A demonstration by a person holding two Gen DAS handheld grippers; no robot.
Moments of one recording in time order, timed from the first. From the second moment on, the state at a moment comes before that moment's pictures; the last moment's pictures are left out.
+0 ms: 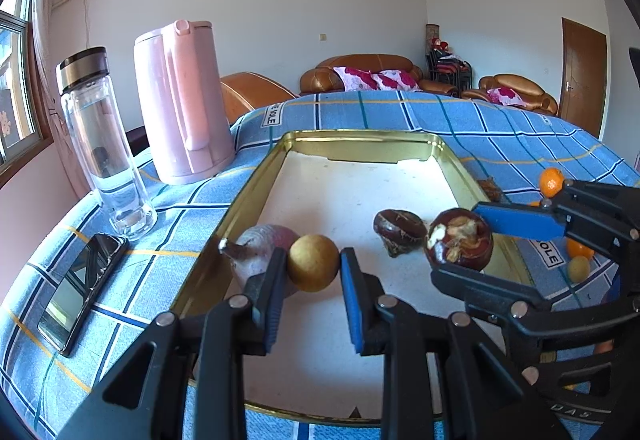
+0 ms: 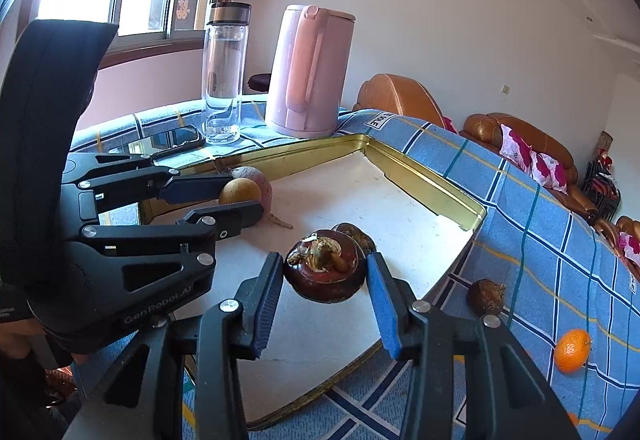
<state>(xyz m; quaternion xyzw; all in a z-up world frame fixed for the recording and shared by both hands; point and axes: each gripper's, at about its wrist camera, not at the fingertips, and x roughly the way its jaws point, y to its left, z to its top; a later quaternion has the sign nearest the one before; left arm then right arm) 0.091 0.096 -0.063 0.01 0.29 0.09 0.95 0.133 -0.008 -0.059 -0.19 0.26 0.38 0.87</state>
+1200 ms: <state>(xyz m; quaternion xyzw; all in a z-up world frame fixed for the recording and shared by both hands) 0.094 0.091 -0.064 0.03 0.30 0.10 0.95 0.146 -0.004 -0.070 -0.19 0.31 0.37 0.85</state>
